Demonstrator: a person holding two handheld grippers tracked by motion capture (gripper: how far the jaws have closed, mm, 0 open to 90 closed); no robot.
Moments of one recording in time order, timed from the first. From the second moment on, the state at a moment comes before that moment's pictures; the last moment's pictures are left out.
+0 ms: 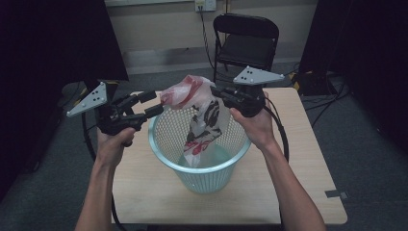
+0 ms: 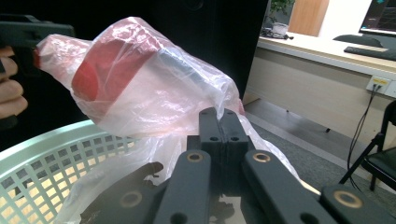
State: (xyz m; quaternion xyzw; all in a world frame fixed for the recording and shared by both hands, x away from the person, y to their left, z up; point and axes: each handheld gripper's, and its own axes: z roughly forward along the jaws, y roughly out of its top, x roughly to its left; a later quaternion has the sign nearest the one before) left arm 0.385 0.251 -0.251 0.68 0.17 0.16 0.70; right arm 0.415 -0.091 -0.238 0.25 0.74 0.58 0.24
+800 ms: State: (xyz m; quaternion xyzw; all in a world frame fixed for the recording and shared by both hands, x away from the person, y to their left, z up) left arm 0.408 0.257 -0.259 0.68 0.22 0.19 0.67; right arm 0.397 -0.088 -0.231 0.21 0.74 0.60 0.23
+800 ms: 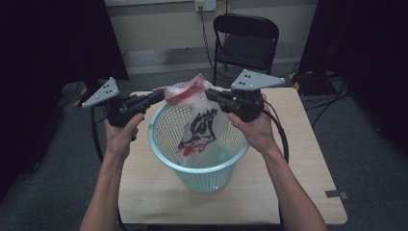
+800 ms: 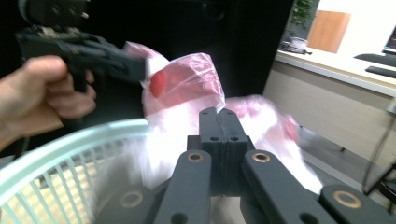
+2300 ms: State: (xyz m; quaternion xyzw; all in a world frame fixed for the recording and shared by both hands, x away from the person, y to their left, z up) left arm 0.425 0.294 -0.290 0.64 0.28 0.18 0.69; right arm 0.408 -0.175 -0.286 0.32 0.71 0.58 0.25
